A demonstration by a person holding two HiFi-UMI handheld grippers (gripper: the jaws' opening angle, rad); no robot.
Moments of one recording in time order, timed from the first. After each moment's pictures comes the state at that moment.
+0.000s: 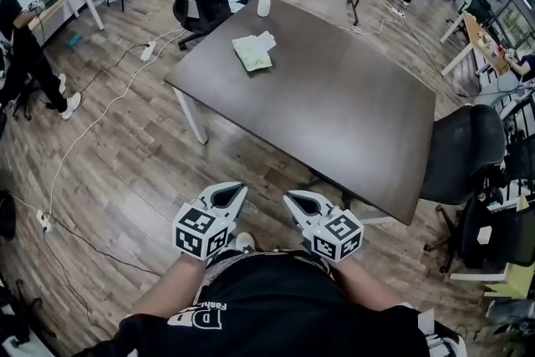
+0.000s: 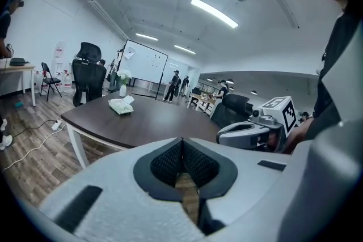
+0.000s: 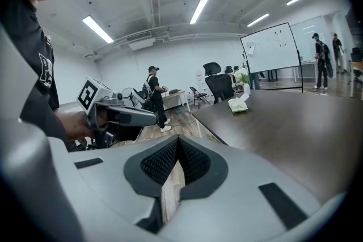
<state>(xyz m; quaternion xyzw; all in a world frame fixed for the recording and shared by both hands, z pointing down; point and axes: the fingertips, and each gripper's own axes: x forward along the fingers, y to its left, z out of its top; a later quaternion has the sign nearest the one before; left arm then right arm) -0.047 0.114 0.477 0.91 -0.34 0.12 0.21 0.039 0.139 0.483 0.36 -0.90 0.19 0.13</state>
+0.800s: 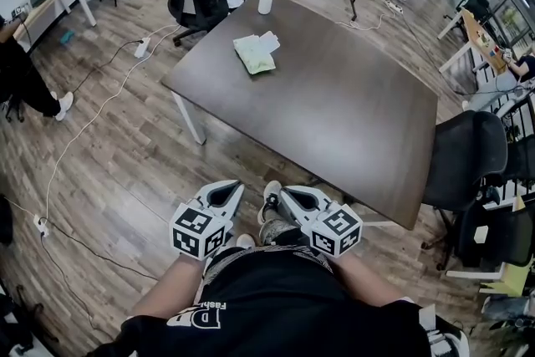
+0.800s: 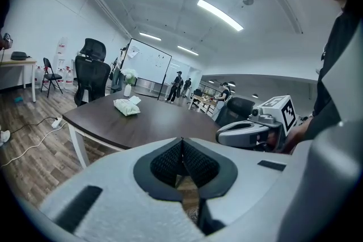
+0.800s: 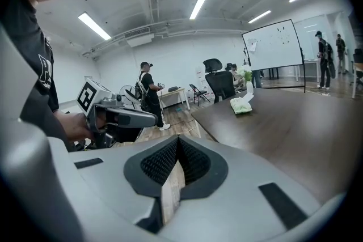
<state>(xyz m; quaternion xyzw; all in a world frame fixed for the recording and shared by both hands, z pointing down) -0.079 0.062 0.489 0.90 -0.34 0.11 0.23 0.009 0.083 0.490 0.36 -0.90 0.20 0.15</state>
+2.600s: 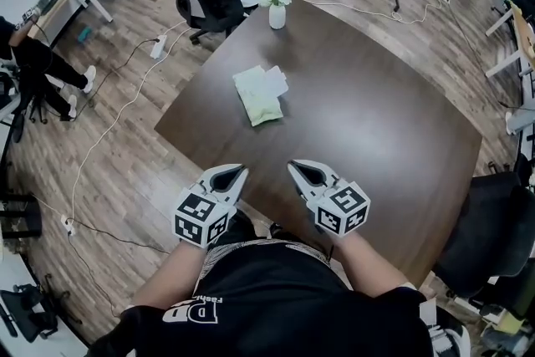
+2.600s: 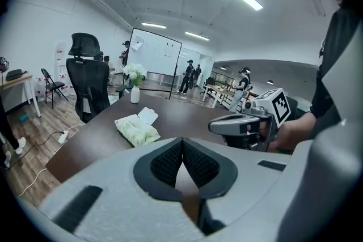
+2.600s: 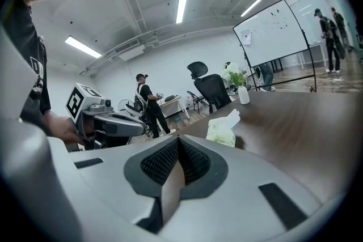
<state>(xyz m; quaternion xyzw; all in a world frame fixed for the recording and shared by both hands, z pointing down) -0.011 -0.240 0.498 0.88 -0.38 0.19 0.23 0.082 -0.250 0.508 0.33 -0.91 0.24 0.09</state>
